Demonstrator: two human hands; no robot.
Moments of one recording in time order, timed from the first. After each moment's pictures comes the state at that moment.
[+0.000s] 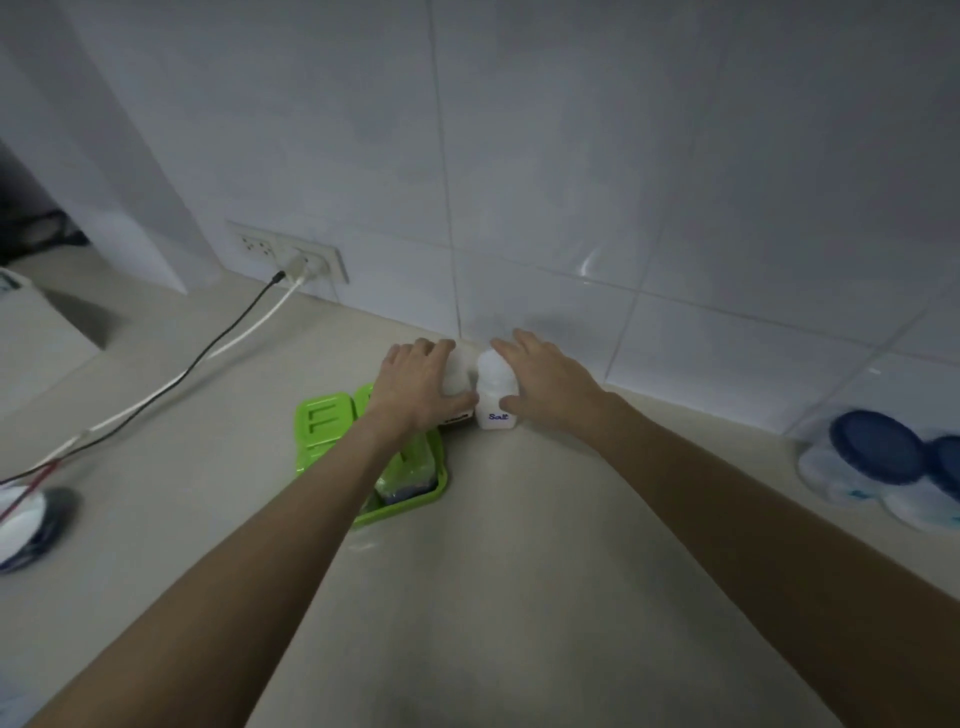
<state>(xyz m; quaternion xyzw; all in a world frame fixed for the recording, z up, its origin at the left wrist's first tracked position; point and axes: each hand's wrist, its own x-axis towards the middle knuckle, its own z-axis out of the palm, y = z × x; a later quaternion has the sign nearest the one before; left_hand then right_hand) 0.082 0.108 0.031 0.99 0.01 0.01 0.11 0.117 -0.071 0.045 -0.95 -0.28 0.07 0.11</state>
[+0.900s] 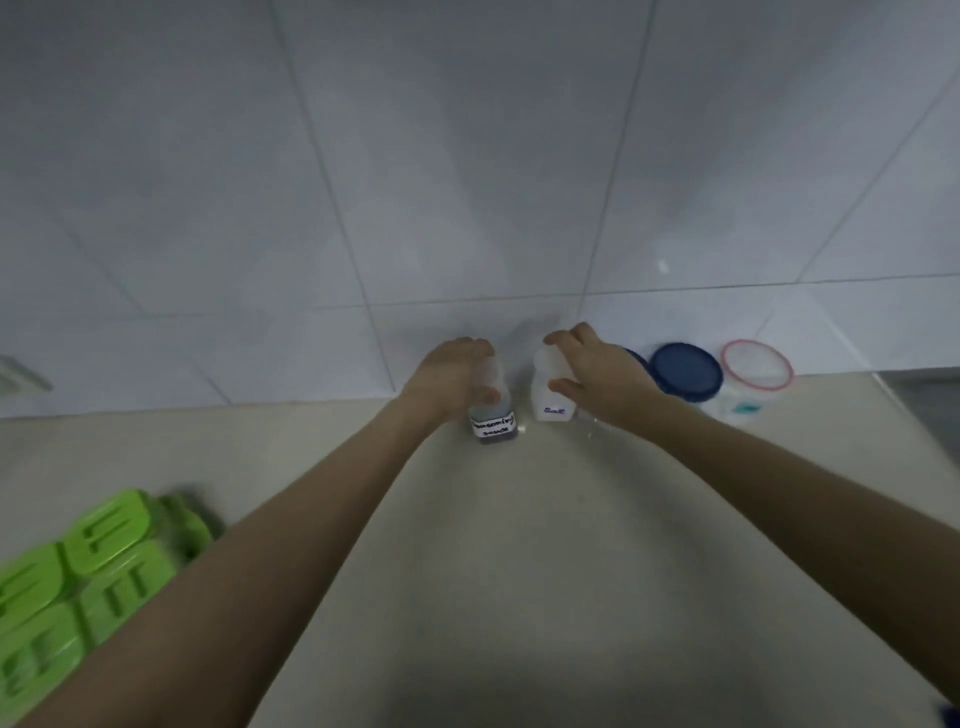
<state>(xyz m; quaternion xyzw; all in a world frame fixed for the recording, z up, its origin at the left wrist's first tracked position) 0.156 -0.170 0.039 0.94 -0.27 -0.09 0.18 0.100 -0.367 0.039 -0.99 -0.05 0.00 0.12</state>
